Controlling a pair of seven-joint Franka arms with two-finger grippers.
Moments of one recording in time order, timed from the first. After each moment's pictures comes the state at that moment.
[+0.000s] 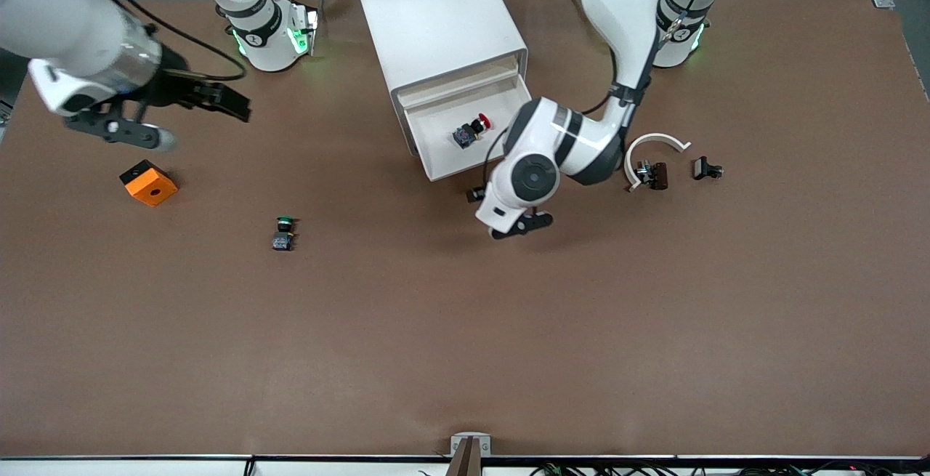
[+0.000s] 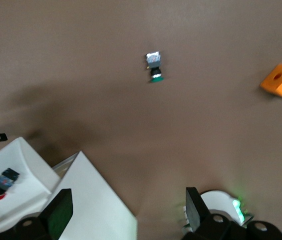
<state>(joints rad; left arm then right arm) -0.91 0.67 0.22 -1.57 -0.51 1.96 -0.73 0.20 -0.03 0.00 -1.61 0.12 1.40 0.41</state>
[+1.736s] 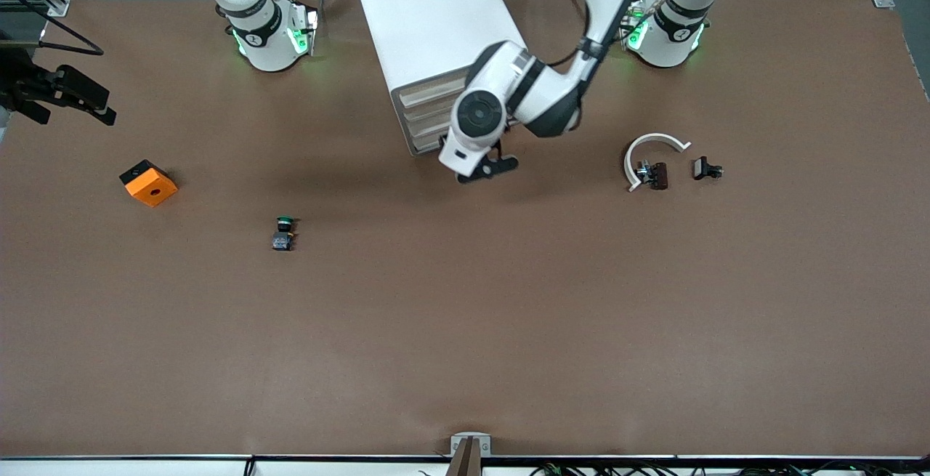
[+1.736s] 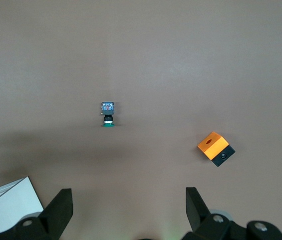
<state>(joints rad) -0.96 0.56 0.22 -1.61 -0.44 1.91 -0.88 -0.02 -0.08 0.02 -1.58 0.01 1.47 0.03</state>
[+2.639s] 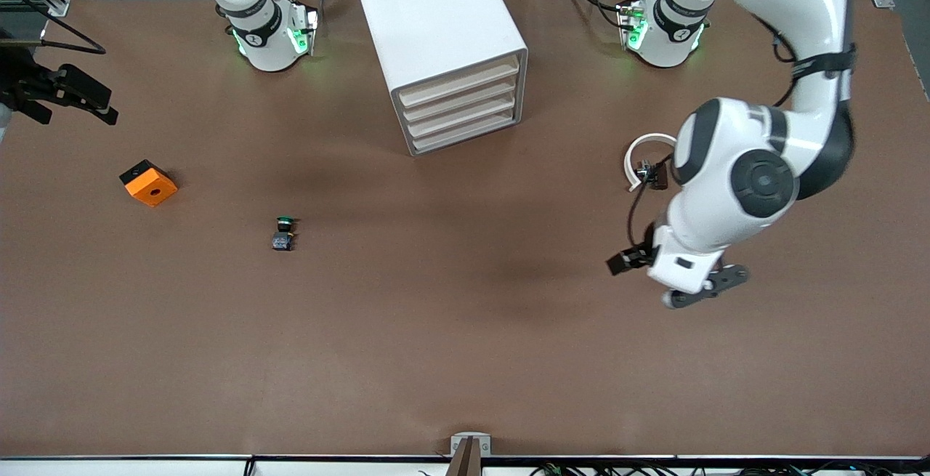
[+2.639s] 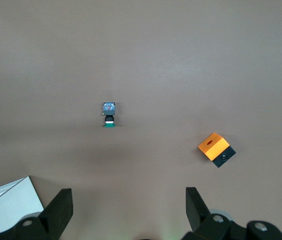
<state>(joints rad) -0.47 0.46 0.22 -1.42 -0.10 1.89 -0.61 -0.02 -0.08 0.02 -1.58 0.01 1.47 0.03</state>
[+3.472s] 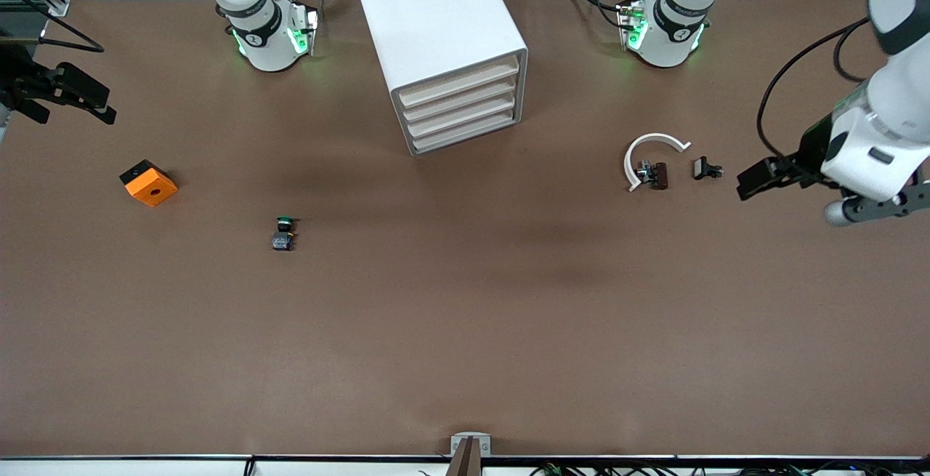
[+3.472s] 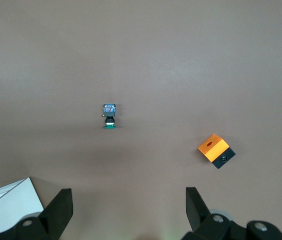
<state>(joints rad) -0.33 0.15 0.22 -1.43 -0.06 1.56 -0.30 -0.02 -0.08 0.02 -1.57 0.01 1.47 0.03</state>
